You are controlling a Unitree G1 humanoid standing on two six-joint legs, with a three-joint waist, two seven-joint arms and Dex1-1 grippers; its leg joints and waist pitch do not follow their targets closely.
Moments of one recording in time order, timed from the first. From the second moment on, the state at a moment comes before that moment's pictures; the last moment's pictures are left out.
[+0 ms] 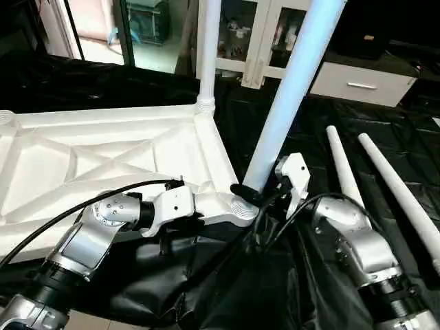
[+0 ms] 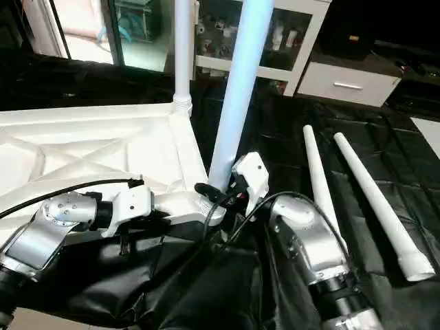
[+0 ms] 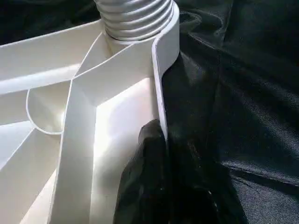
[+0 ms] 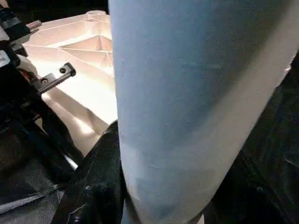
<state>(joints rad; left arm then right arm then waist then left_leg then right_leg) -0.37 0.55 -0.33 0.17 0.07 0.11 -1.07 -0.31 -0.30 0.21 0.17 0.29 0.17 0.73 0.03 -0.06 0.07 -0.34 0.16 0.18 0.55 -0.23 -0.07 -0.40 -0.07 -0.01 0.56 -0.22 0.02</state>
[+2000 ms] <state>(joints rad) -0.64 0.10 -0.37 0.37 0.21 0.54 -0.63 -0.58 -0.04 0.01 0.59 0.16 0.01 -0.01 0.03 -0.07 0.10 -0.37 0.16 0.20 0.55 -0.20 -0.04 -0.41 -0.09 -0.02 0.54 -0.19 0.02</state>
